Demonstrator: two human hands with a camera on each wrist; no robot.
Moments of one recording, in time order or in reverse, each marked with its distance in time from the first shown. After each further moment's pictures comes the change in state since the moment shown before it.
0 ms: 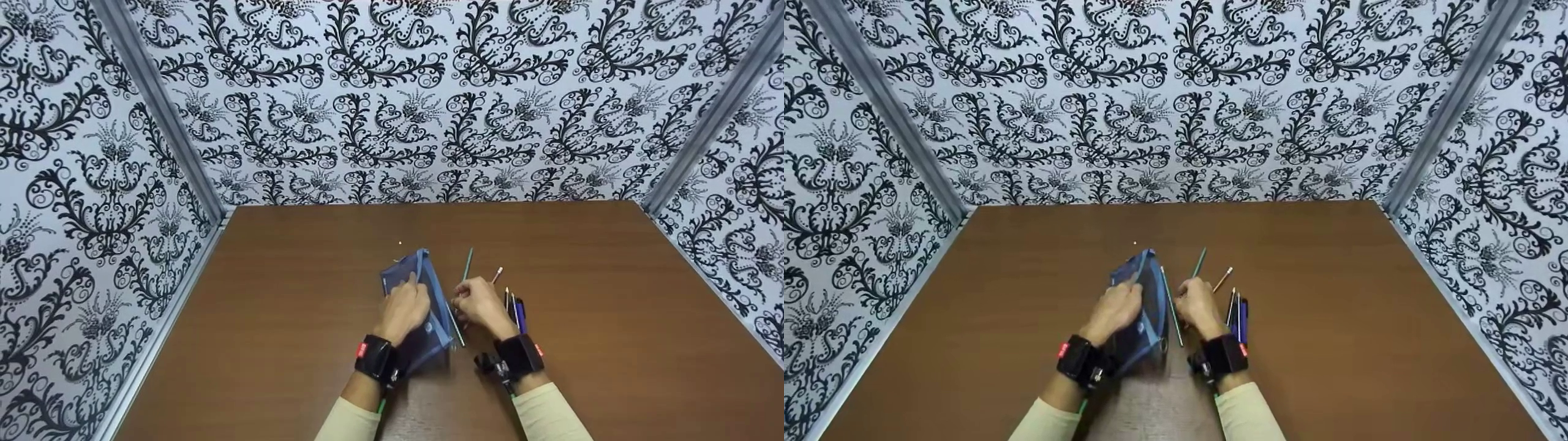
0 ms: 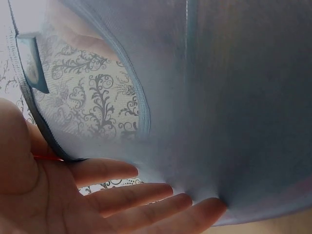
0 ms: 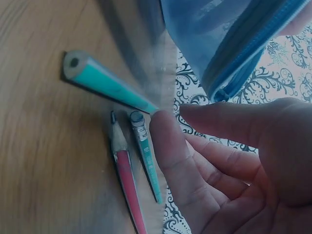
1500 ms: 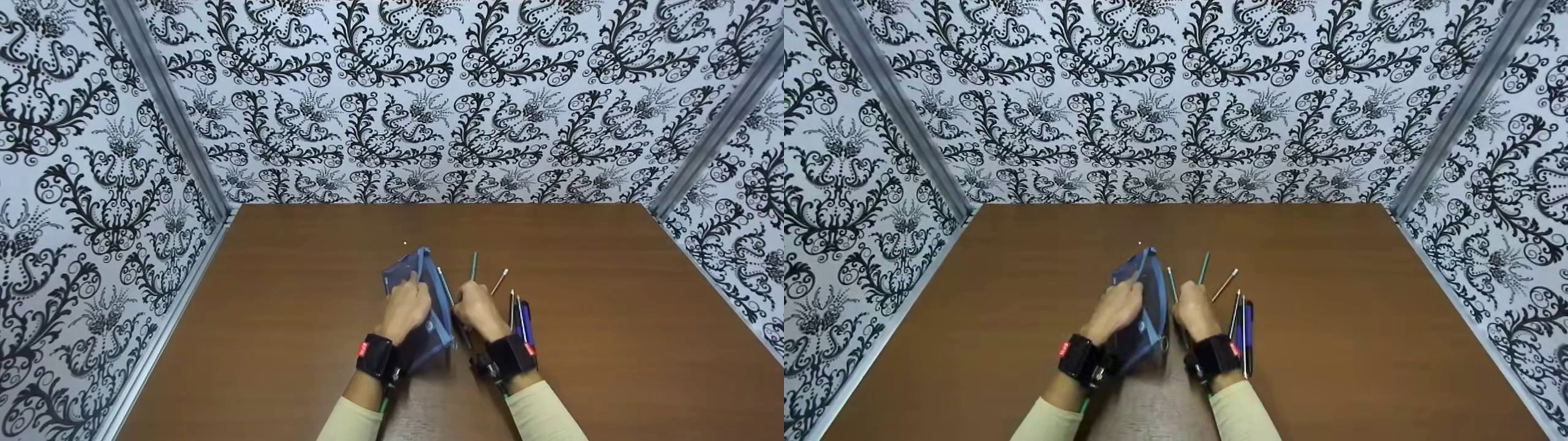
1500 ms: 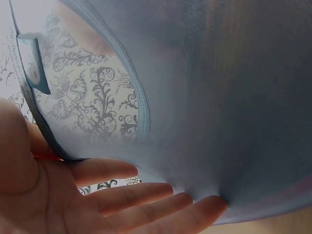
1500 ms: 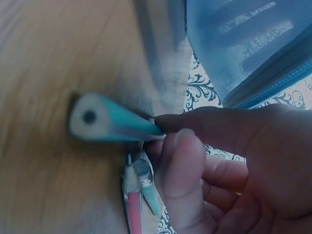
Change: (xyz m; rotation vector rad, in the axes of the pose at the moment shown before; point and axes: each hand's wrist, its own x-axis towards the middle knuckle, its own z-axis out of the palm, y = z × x) left_hand 0.002 -0.003 -0.003 -0.096 0.035 0.013; right_hand 0.004 -0.007 0.015 -0.275 0.003 -0.024
